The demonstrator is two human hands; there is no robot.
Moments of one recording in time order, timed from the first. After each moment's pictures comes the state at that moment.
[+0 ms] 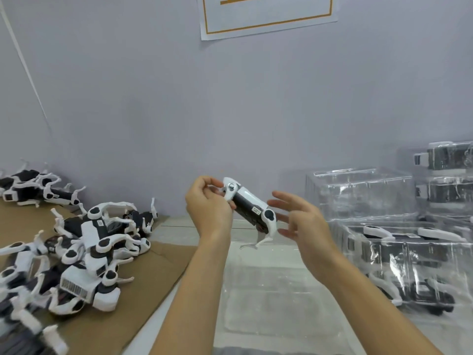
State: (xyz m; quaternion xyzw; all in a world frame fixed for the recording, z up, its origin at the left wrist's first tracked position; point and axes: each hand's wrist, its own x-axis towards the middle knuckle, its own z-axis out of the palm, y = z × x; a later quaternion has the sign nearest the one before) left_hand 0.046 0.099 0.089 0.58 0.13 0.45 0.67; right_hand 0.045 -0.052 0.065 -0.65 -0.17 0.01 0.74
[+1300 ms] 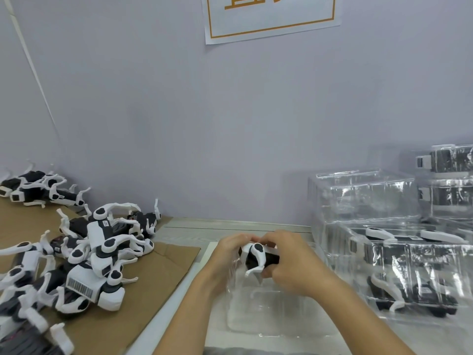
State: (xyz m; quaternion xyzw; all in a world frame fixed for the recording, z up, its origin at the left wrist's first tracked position) left_hand 0.039 0.121 0.001 0.67 0.01 0.01 0.74; right_hand 0.041 -0.046 0.035 -0.90 -0.29 -0.07 0.31
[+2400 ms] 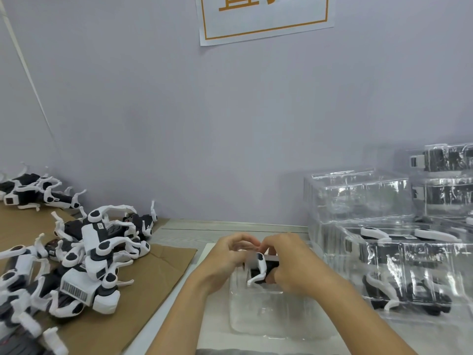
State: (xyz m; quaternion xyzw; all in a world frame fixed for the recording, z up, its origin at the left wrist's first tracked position) left_hand 0.035 0.122 0.007 0.74 -0.05 0.01 0.67; right_hand 0.049 -0.052 0.033 -0.92 -0.28 -0.04 0.26
